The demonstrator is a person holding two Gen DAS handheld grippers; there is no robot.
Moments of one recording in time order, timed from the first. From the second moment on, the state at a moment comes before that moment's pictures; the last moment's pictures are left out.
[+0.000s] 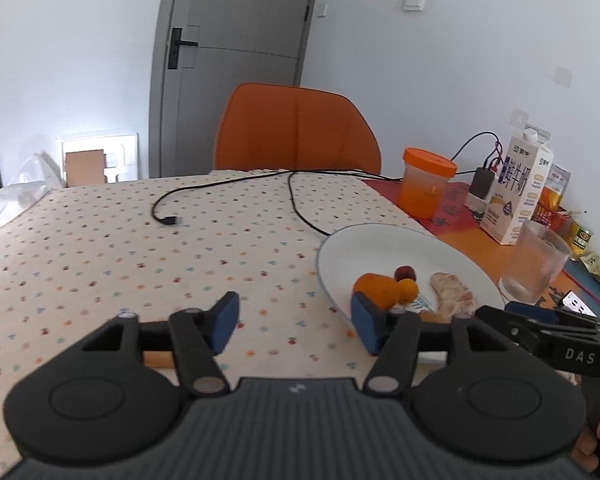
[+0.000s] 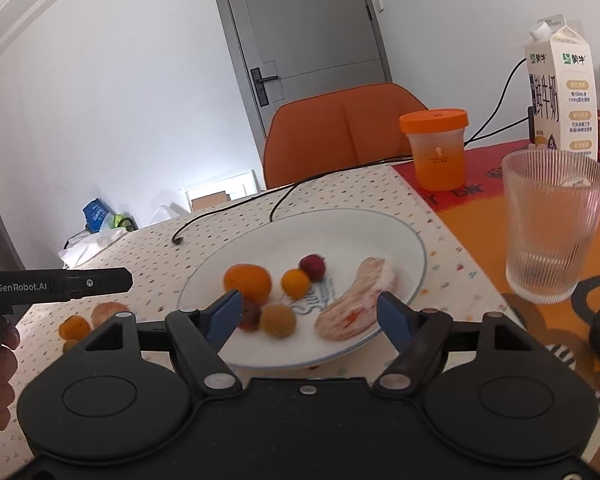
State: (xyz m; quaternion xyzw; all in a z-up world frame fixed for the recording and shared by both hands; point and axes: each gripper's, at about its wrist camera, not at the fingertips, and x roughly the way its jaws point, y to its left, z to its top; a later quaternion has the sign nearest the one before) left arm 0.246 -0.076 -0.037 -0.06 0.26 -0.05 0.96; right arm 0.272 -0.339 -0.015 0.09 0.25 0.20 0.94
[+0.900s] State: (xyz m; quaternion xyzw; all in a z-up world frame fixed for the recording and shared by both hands) left arm 0.192 -0.003 -0.042 -0.08 0.26 0.01 0.96; right arm 0.238 -0.291 -0.009 0.10 0.25 0.23 0.94
